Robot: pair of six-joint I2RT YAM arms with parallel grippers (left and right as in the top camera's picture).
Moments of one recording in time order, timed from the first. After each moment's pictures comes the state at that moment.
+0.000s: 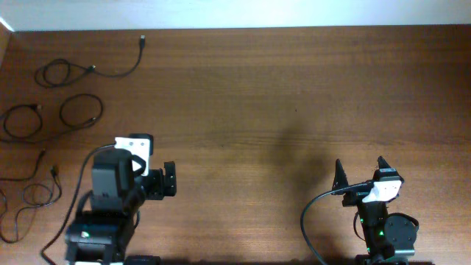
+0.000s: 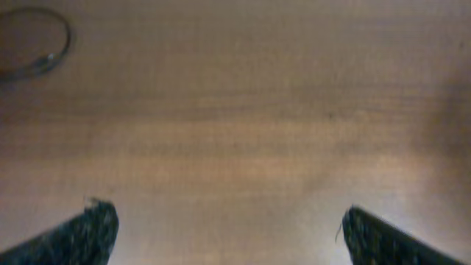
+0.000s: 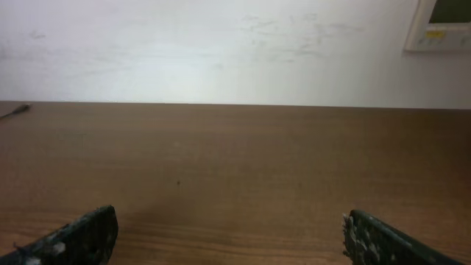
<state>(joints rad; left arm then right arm) -0.06 0.76 0.82 -0.87 0.01 -0.02 0.00 0.01 0.01 -0.07 -0.07 0.02</state>
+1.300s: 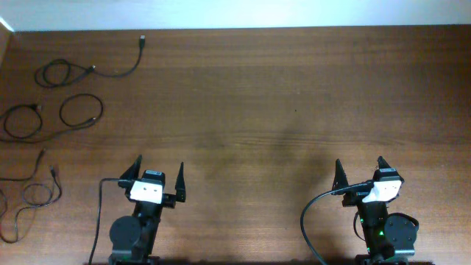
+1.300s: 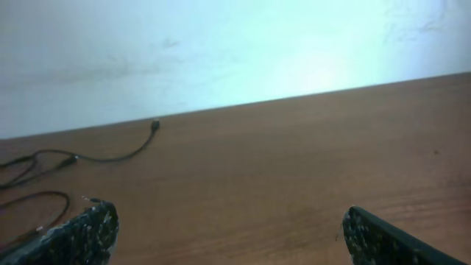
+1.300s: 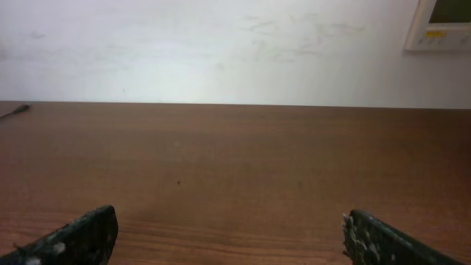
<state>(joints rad) -0.06 0.07 0.02 0.00 0.08 0.11 0.00 0.01 0.01 -0.07 -0.07 0.02</state>
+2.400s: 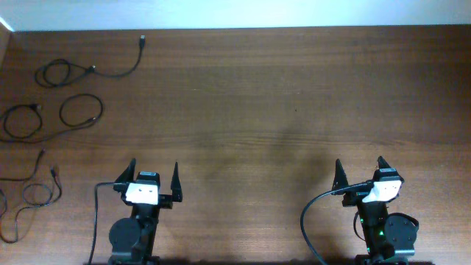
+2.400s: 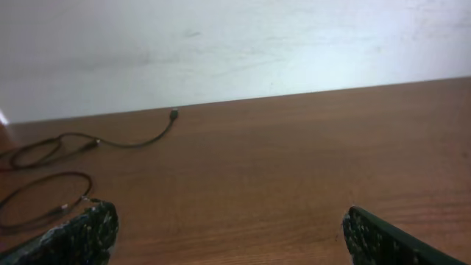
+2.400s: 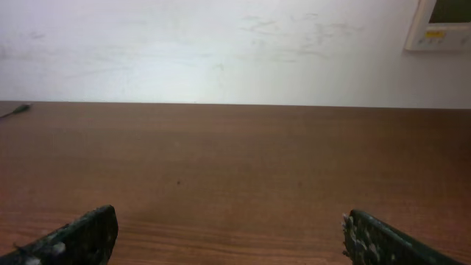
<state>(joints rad) -0.04 0.02 0.02 -0.08 0.02 0.08 0.00 0.01 0.01 -0.07 -0.07 0.02</state>
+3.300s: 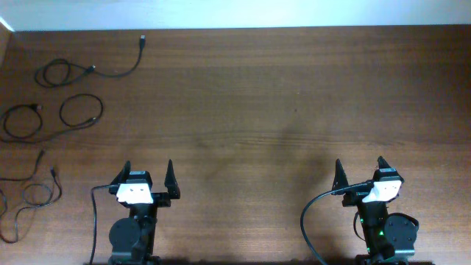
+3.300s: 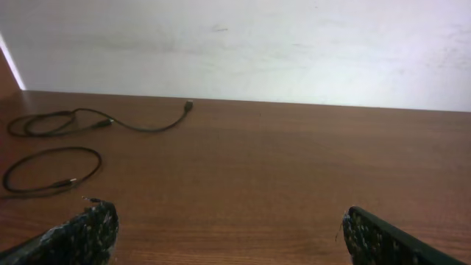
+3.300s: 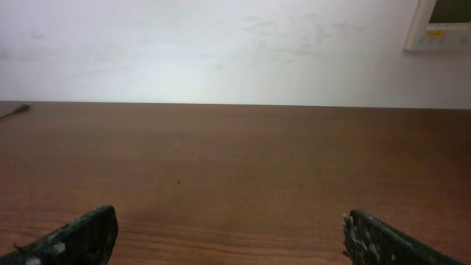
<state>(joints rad) -0.04 0.02 0.02 -0.08 -0.06 -0.04 0.00 0.01 0.01 -0.07 -0.07 0.02</state>
